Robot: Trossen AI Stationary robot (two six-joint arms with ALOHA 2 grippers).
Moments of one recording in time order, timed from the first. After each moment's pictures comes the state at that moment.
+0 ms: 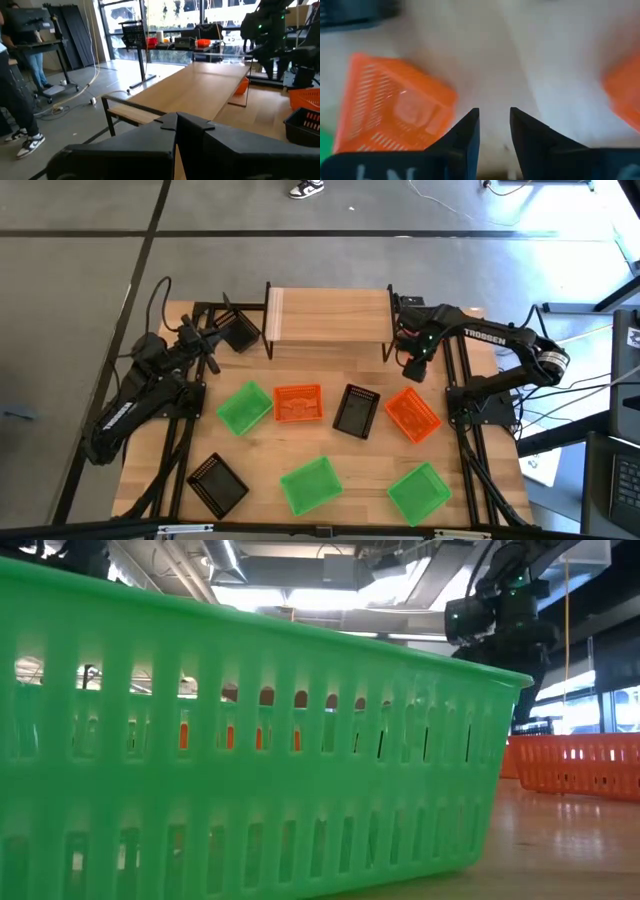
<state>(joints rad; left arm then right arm) 0.84 0.01 0.31 -0.24 0.17 0.06 -0.61 1.36 0.93 -1.14 -0.22 -0.21</state>
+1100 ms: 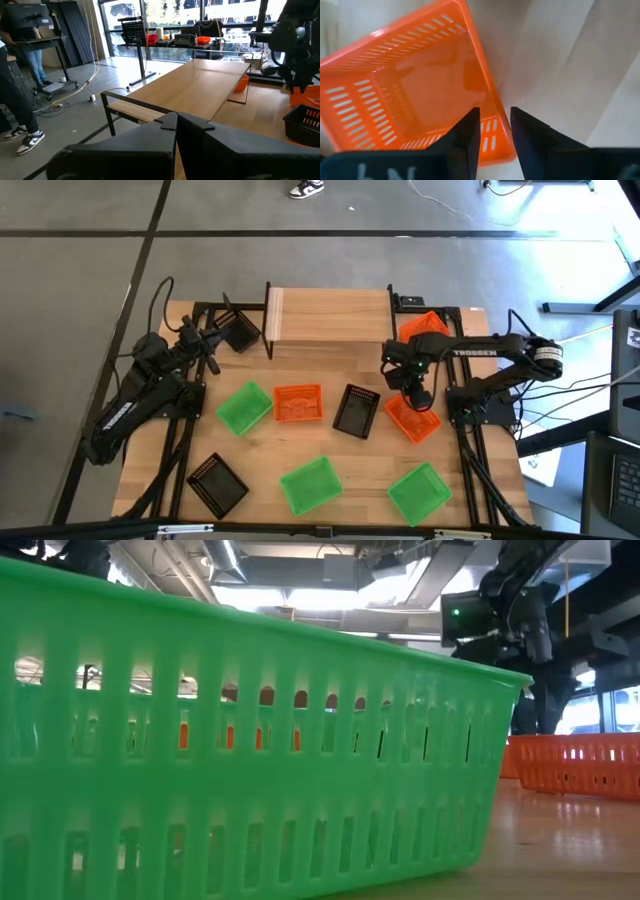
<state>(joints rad) 0.84 0.01 0.31 -0.25 0.17 0.06 -0.30 1.40 0.82 -0.97 -0.23 -0.58</state>
